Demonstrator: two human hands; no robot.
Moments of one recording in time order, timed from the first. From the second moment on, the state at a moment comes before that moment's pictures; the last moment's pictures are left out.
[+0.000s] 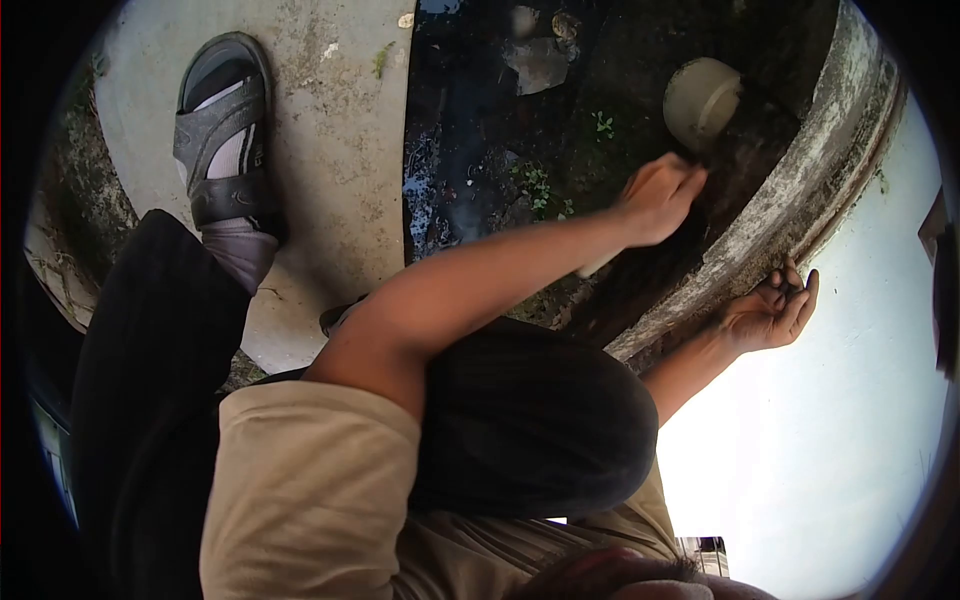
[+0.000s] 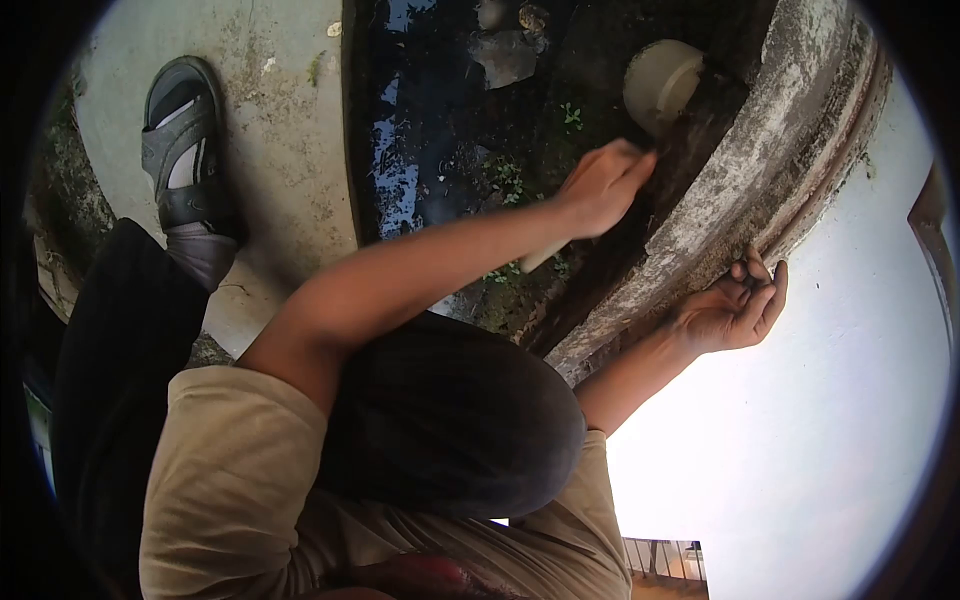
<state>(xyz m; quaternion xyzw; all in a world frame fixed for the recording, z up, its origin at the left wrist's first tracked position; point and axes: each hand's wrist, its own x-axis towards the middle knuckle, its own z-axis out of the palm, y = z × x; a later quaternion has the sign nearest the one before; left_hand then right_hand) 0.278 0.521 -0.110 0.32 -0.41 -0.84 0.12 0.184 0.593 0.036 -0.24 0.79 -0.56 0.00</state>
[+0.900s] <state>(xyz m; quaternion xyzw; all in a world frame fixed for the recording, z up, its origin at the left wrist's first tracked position) 0.323 0.474 -0.118 0.37 -0.27 -0.88 -0.09 0.210 0.580 0.034 -0.26 0.80 -0.54 -0.02</state>
